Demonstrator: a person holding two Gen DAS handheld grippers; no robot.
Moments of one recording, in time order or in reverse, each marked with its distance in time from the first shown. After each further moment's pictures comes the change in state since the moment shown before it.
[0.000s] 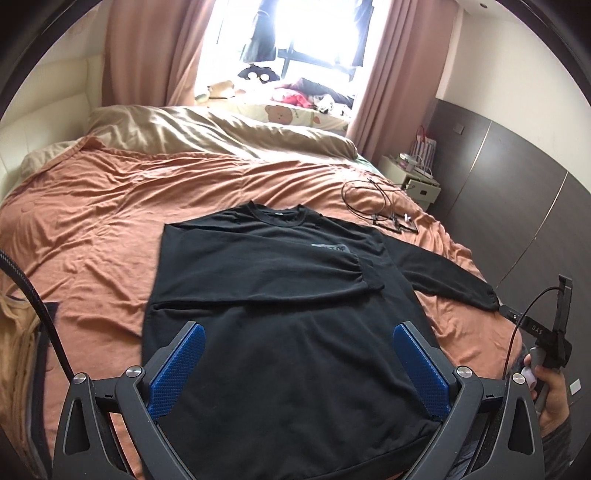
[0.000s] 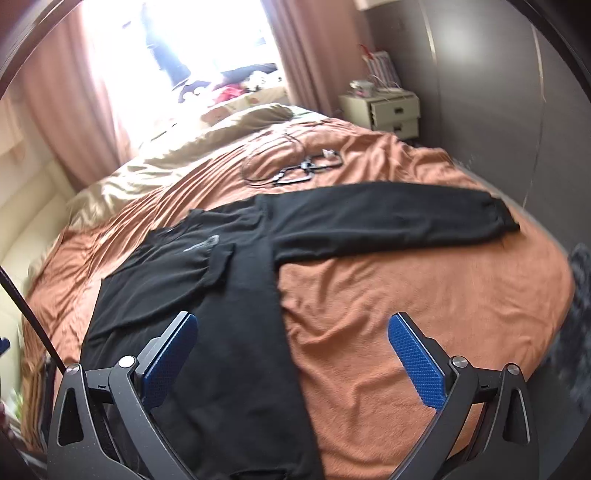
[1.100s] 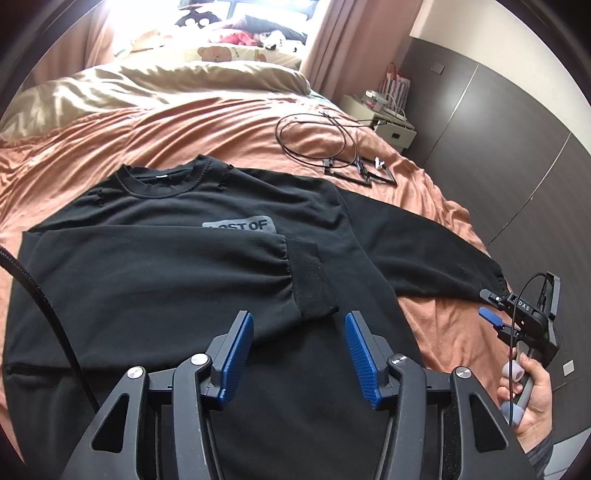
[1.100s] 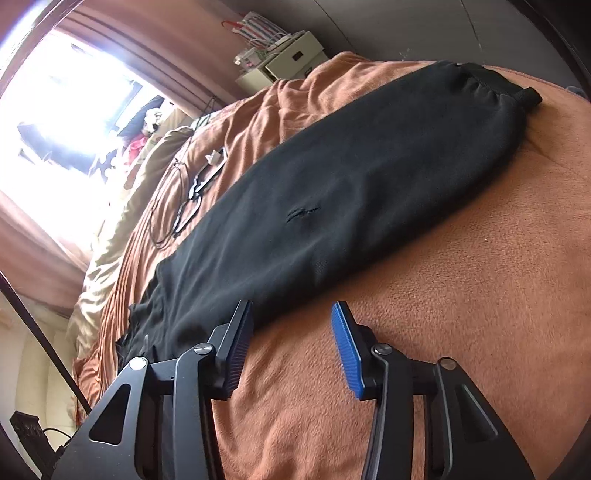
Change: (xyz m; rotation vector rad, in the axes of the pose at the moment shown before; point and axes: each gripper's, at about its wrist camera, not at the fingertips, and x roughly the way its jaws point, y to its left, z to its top) left arm 0.254 -0.117 0.042 0.074 0.214 -0.130; right arm 0.176 -0.150 0.044 0.526 0.065 0.057
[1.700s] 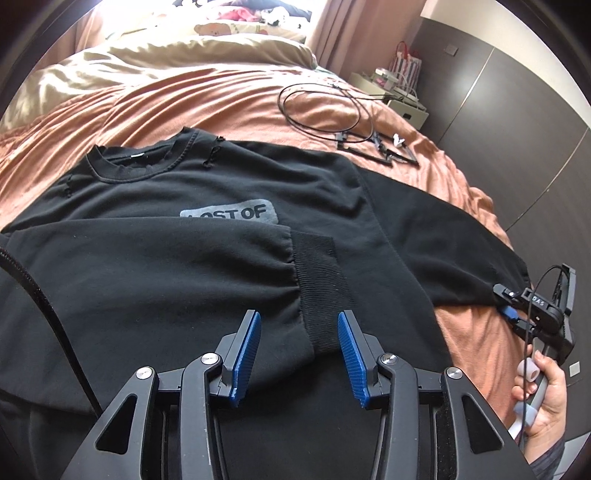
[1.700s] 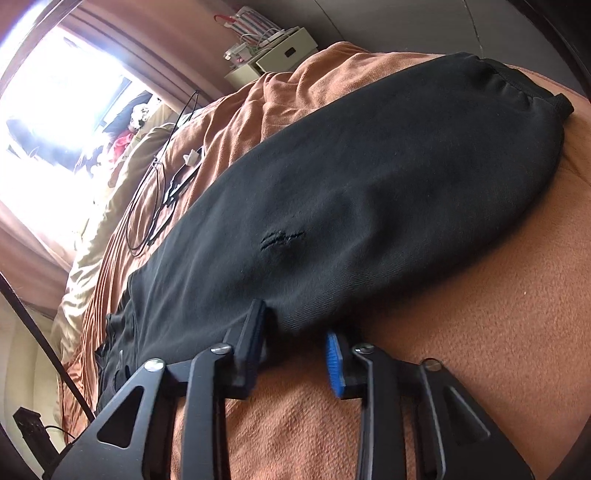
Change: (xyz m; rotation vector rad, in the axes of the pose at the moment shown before) left arm 0.079 0.006 0.016 -0.006 0.084 0.023; right arm 0.030 0.005 0.015 -0.011 -0.007 -0.052
